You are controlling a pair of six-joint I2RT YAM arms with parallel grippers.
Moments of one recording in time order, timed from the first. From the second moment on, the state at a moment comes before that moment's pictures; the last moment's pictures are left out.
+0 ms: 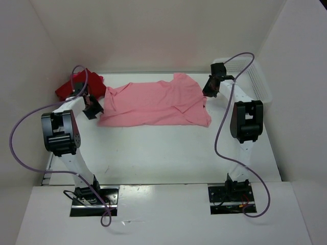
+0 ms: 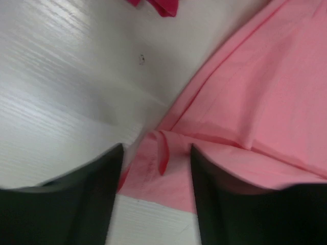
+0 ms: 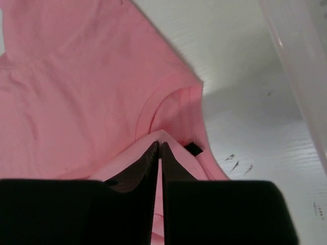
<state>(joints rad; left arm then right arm) 0.21 1.90 1.31 -0.47 0.04 -0.51 0.09 2.09 1.72 -0.54 0.04 0.59</state>
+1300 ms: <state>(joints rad) 0.21 1.74 1.00 -0.32 0.12 -0.61 0.10 1.72 1.00 -0.44 -0.01 0.62</state>
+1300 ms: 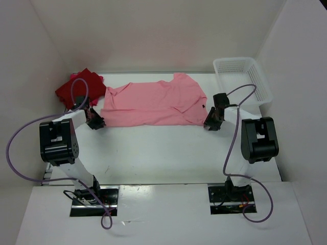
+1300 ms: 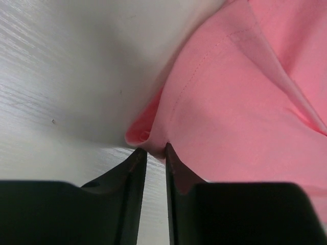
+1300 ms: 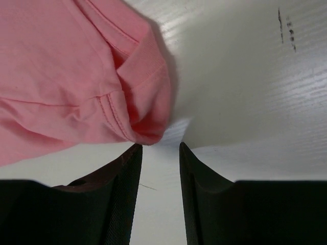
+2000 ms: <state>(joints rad) 0.21 1.75 1.00 -0.31 0.11 -0.61 0.10 1.77 1.15 -0.41 0.06 0.62</state>
